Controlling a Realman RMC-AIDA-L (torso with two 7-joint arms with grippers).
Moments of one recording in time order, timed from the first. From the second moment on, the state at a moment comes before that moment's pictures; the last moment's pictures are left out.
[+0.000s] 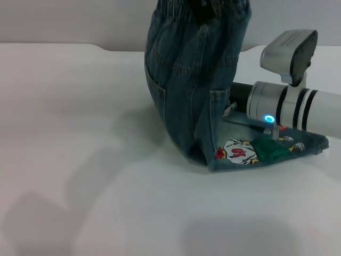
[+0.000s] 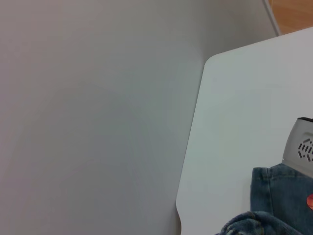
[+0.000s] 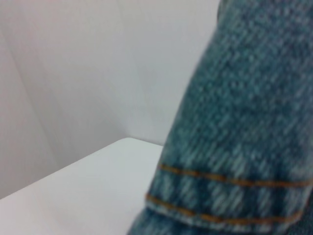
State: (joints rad) left arm -0.88 -2.07 1.53 1.69 2.61 1.37 -2.35; right arm 0.91 2.09 -0.61 -0.05 -1.77 -1.00 1.10
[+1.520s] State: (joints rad) left arm -0.84 -2.07 1.58 1.69 2.61 1.32 -2.36; right arm 0.71 2.08 -0.56 -0.24 -1.72 -0.90 1.13
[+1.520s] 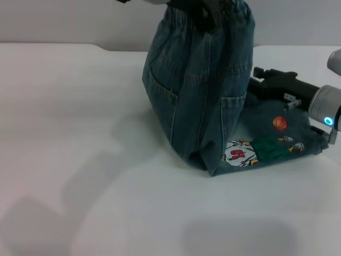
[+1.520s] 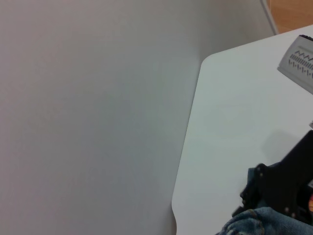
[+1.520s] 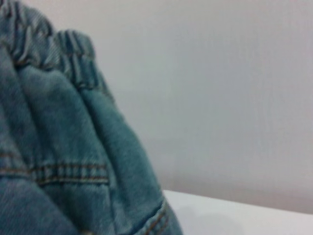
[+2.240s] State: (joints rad) left arm -0.82 -2.07 1.59 1.70 2.61 1.31 -2.36; right arm 0.55 2.08 -0.56 -0.41 -1.51 -0.92 1.14
